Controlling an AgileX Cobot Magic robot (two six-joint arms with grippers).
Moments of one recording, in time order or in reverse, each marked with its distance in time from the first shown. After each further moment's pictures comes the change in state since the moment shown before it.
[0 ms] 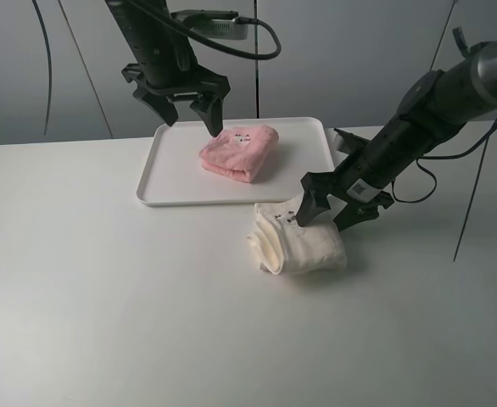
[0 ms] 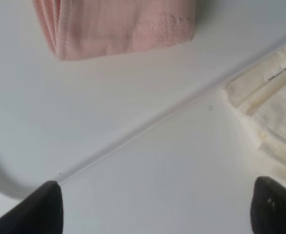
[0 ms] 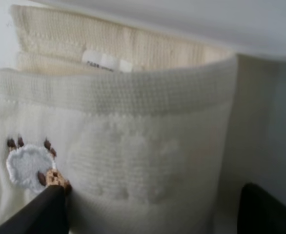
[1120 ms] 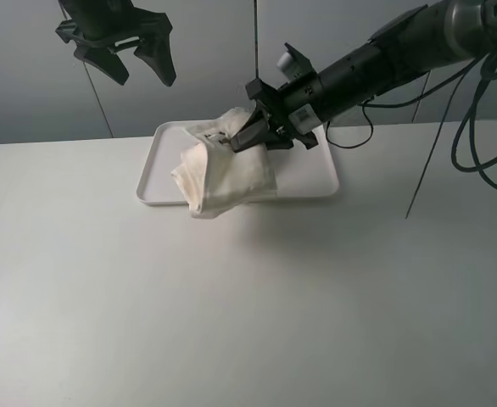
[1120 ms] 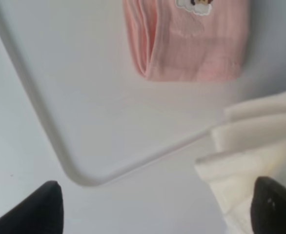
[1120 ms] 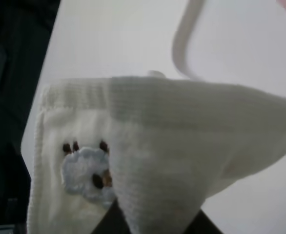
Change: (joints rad) left arm 0.168 -0.123 0.007 -0.065 0.002 0.024; right arm 0.094 0.011 -0.335 0.429 0.279 -0.213
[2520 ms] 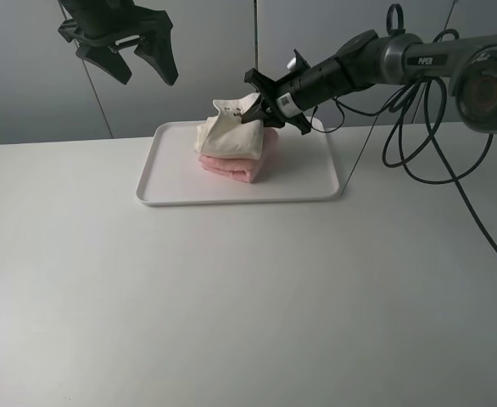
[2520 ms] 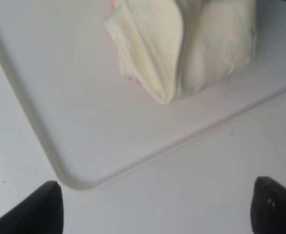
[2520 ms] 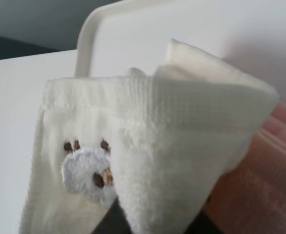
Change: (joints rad) left arm 0.002 -0.004 0.000 -0.026 0.000 0.026; right arm -0.052 0.441 -0.580 -0.144 -0.204 0.414
